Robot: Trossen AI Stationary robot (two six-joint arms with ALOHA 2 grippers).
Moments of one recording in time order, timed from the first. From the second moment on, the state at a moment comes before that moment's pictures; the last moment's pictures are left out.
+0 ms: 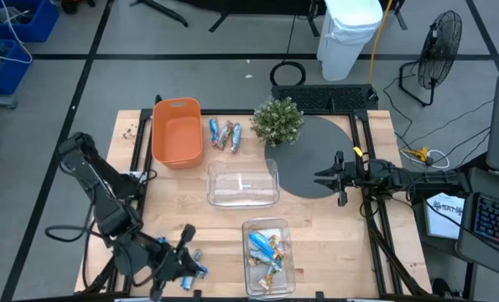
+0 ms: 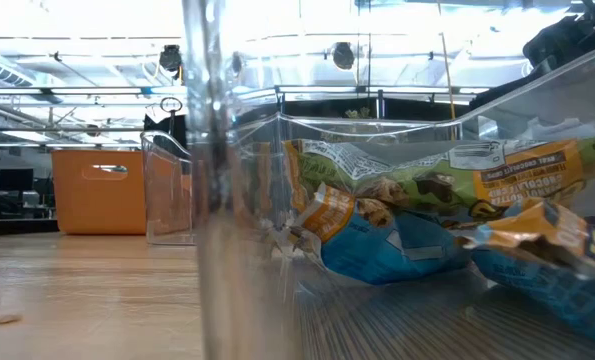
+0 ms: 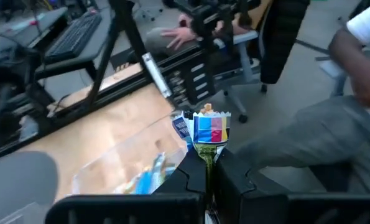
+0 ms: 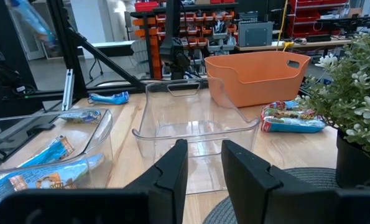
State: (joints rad) left arm -0.86 1.39 1.25 -0.29 -0.41 0.02; right arm -0.02 0.09 0.02 0.02 0.02 0.07
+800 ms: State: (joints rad) left arm -0.50 0.56 0.30 0.36 -0.20 -0.19; right arm -0.02 0.09 0.02 0.02 0.02 0.07
